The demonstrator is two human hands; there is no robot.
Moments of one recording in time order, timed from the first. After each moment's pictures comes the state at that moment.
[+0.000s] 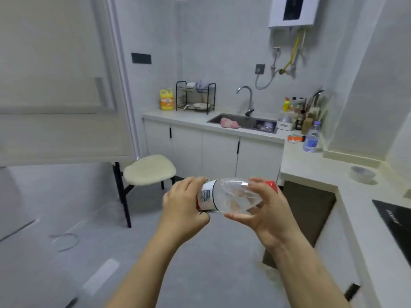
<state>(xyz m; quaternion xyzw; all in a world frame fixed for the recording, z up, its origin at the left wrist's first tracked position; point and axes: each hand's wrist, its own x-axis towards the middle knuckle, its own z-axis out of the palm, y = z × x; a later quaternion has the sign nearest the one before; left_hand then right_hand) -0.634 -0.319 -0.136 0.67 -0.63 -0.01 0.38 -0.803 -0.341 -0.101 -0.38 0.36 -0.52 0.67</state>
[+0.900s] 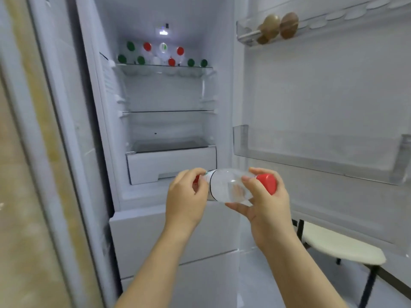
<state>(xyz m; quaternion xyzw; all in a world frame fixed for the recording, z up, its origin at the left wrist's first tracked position) -0.208 -0.119 -0.037 0.77 -0.25 0.25 0.52 -0.295 -0.223 -0.029 -0.50 0.05 -0.36 0.79</state>
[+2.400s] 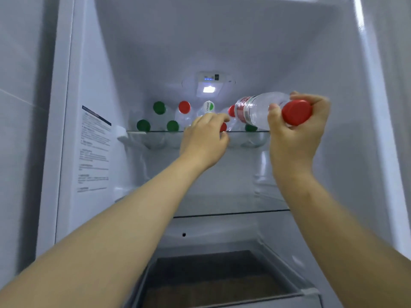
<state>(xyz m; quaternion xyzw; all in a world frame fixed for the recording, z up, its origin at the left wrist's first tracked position) 0.244 -0.171 0.234 0.76 -0.33 0.52 0.22 0.162 -0.279 0.209 -0.43 -0.20 -0.74 0.48</state>
